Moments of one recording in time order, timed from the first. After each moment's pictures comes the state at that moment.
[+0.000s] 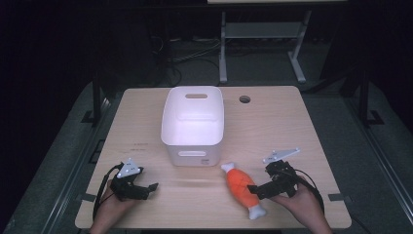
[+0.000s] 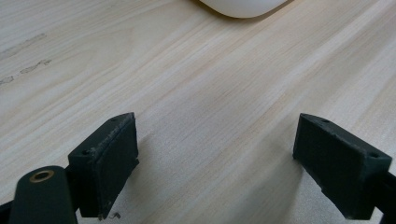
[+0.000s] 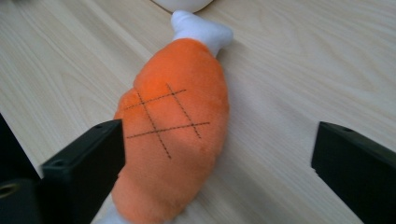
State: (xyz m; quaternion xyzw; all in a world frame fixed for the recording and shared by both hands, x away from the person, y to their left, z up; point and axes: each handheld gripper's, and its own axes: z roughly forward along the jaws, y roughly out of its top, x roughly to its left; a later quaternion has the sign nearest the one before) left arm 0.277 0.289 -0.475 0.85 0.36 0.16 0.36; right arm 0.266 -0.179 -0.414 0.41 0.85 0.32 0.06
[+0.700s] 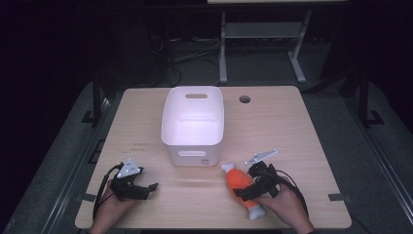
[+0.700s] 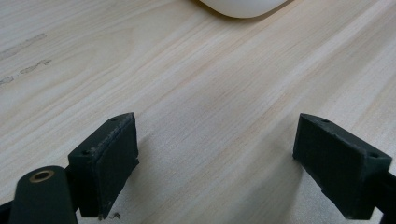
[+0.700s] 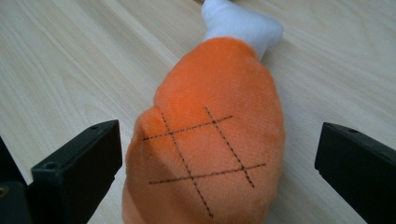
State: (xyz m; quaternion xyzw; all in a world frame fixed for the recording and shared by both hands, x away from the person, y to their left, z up) left arm 0.277 0.289 -0.475 0.85 0.36 0.16 0.36; right arm 0.276 -0.140 -0.435 0.40 0.86 0.30 0.03
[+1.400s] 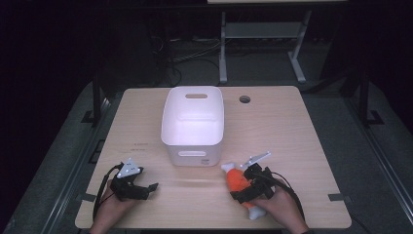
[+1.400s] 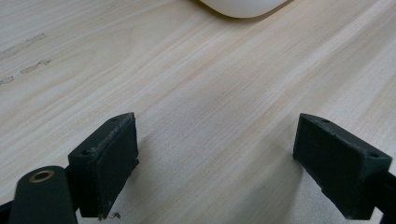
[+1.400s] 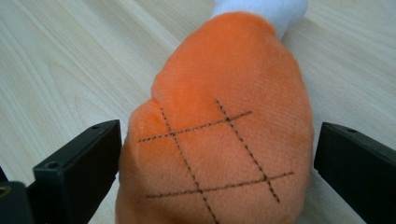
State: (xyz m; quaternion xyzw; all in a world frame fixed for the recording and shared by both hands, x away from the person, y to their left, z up) left arm 0.277 0.289 -0.475 0.85 0.36 0.16 0.36; right arm 0.277 -0.130 -0.449 0.41 0.87 0.28 0.02
